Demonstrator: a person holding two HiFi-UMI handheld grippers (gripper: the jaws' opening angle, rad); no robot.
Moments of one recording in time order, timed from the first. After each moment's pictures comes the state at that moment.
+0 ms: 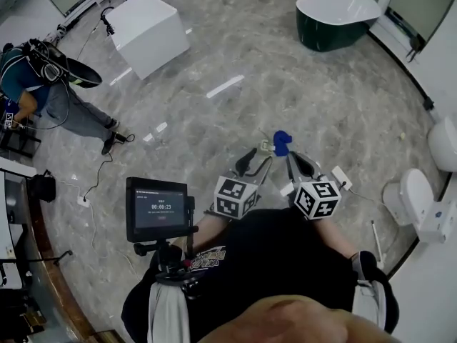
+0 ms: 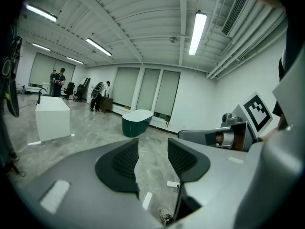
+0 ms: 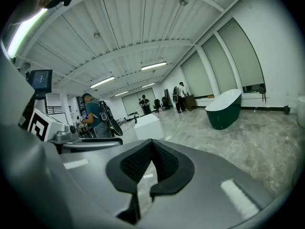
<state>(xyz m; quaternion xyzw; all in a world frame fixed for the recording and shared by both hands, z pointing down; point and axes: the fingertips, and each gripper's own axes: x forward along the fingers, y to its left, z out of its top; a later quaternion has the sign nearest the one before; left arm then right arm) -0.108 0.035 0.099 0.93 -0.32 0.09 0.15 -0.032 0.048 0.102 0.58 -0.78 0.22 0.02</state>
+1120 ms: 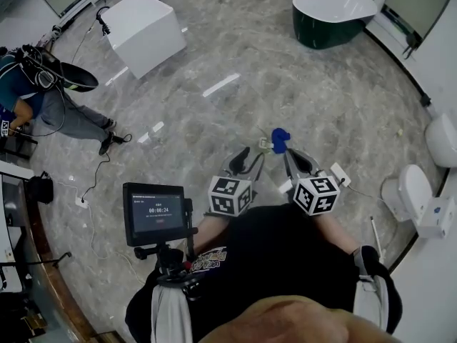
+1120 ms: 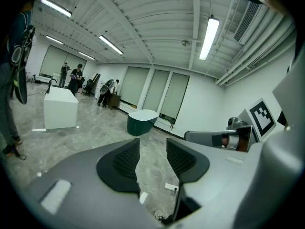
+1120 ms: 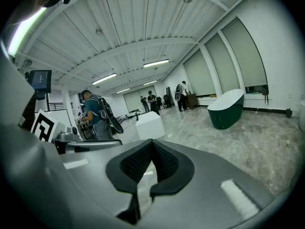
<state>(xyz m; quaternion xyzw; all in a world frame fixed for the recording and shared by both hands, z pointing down) -0.131 0.025 0.107 0.91 -0.36 0.07 0.20 -0.041 0.045 0.102 0.57 -0.79 0.22 0.04</state>
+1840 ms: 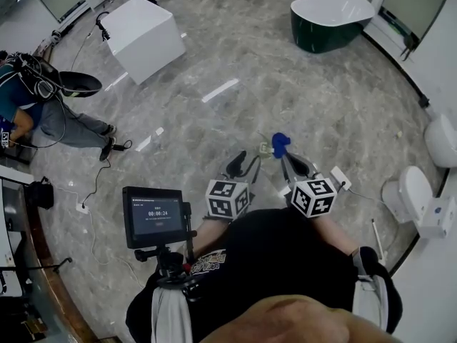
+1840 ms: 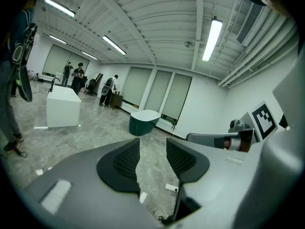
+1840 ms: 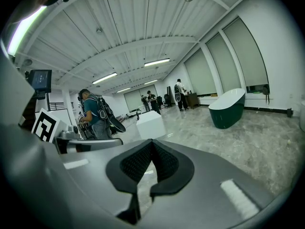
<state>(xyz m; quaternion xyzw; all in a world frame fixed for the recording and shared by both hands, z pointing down) -0.137 0.020 0.111 0.90 -0.37 0.07 0.21 -0.045 0.044 0.108 0.57 -0.79 0.22 0.04</state>
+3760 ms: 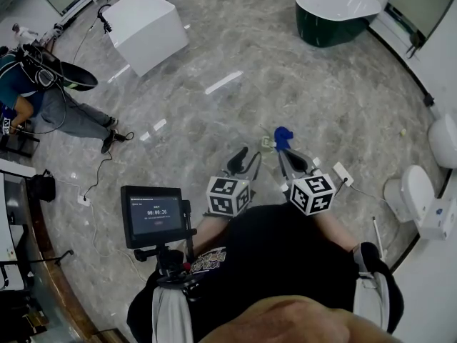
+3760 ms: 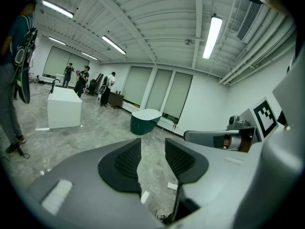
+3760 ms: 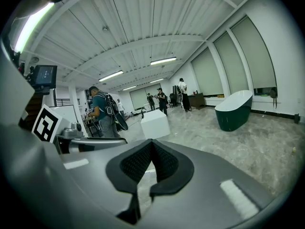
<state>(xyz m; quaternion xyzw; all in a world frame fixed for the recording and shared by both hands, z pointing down) -0.140 0.020 0.114 0.90 -0.37 0.08 0.20 -0.061 0.038 0.108 0.54 -0.81 0.20 0.06</state>
